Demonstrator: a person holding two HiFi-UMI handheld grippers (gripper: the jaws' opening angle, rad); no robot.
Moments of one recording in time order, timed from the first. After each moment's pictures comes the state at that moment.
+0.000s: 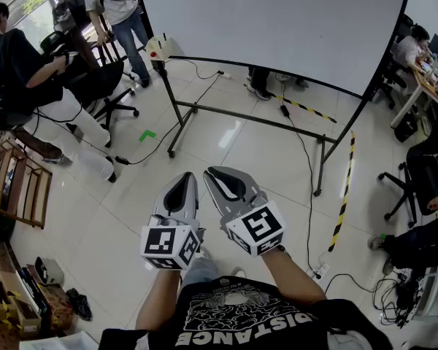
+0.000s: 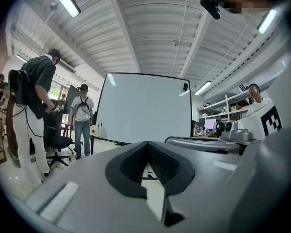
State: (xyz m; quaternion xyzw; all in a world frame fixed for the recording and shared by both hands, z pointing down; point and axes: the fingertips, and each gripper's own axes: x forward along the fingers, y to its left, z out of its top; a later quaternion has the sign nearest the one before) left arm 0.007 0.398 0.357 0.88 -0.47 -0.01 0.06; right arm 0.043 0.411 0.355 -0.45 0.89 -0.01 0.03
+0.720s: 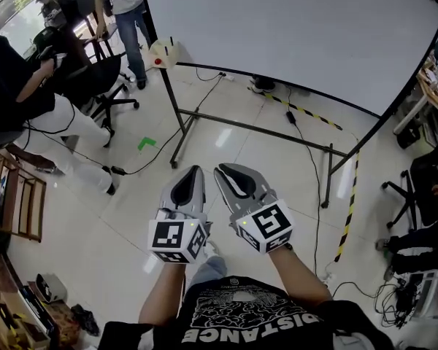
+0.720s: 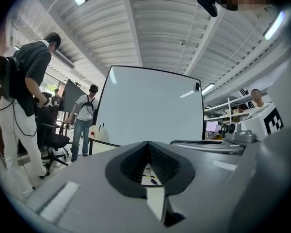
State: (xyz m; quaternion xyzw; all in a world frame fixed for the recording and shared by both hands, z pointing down) left arm -0.029 0.219 0.362 0.89 -0.46 -0.02 0.07; right arm 0.011 0.239 0.365 -0.48 0.88 -0.02 0.01
